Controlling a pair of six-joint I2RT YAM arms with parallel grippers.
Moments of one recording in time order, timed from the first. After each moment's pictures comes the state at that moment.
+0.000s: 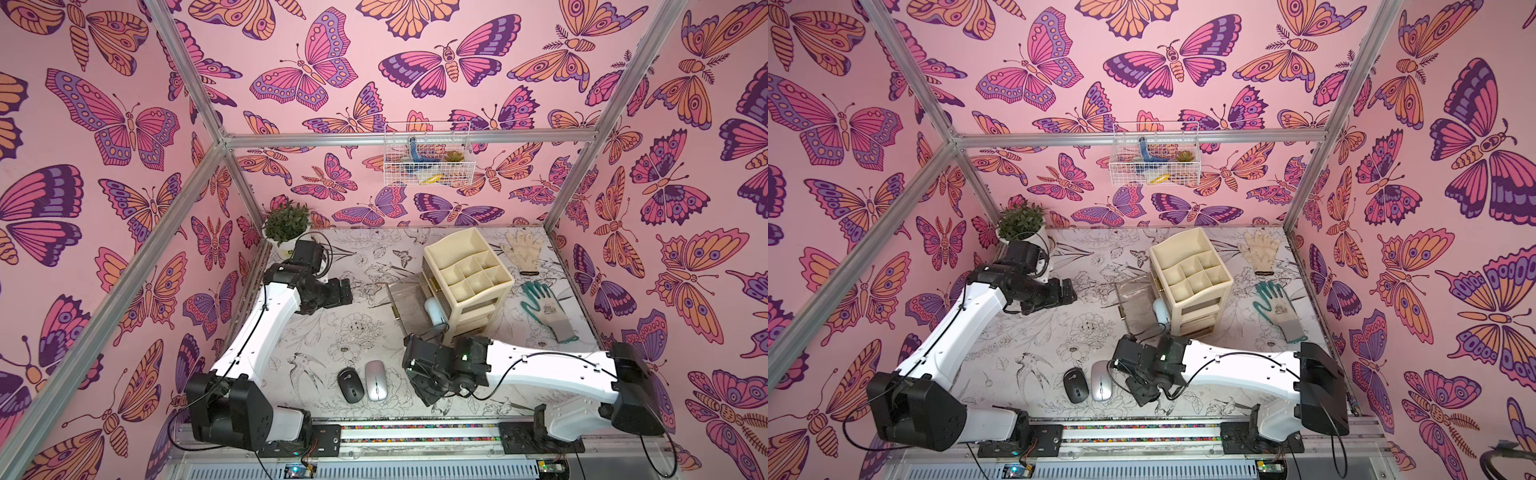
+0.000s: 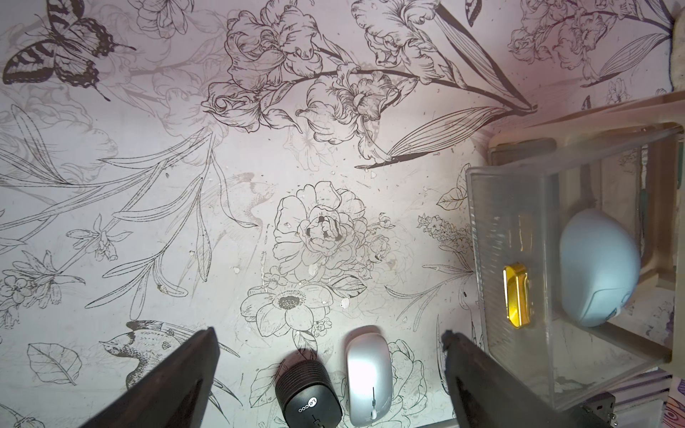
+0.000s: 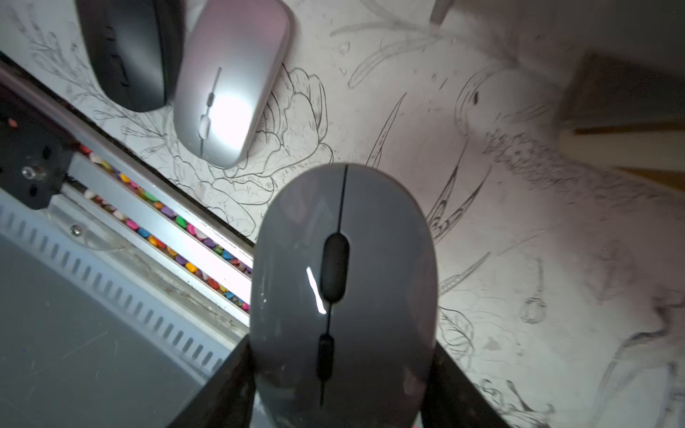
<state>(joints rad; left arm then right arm) -0.16 1.39 1.28 -1.05 0.19 -0.32 1.29 1.48 1.09 -0.92 0.06 0.71</state>
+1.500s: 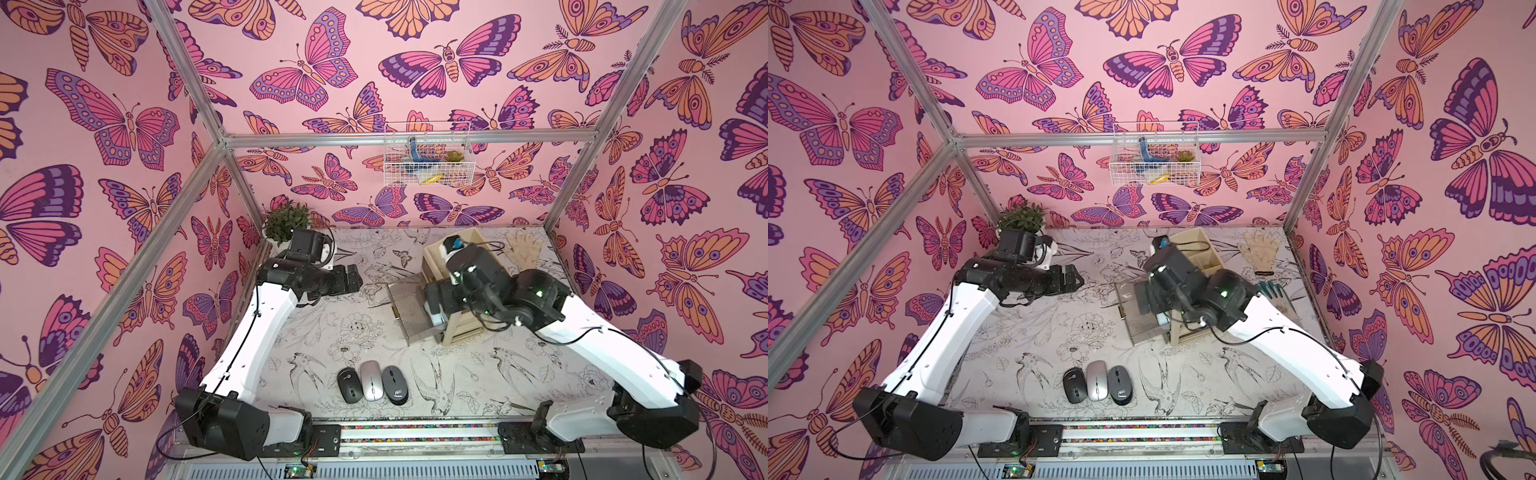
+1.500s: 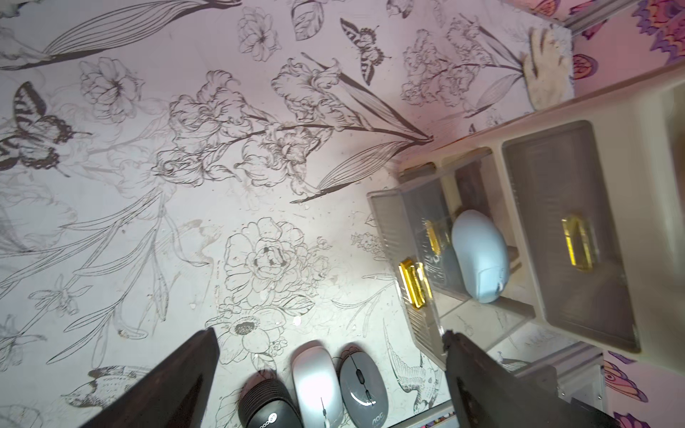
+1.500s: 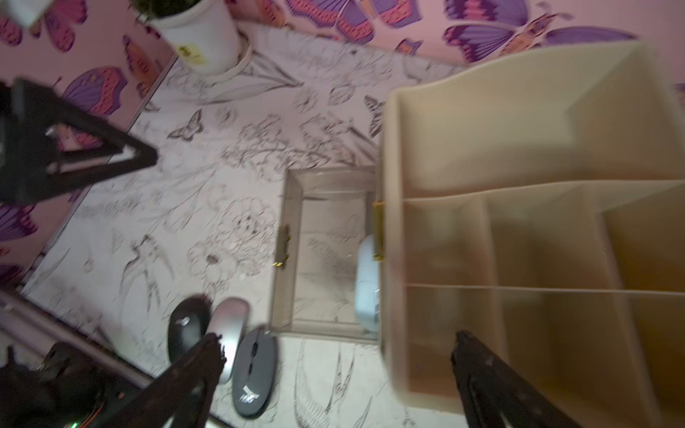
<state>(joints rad) -0.25 1.35 1.41 -1.04 0.27 -0.33 0.87 1.37 1.66 -1.07 0.32 0.46</state>
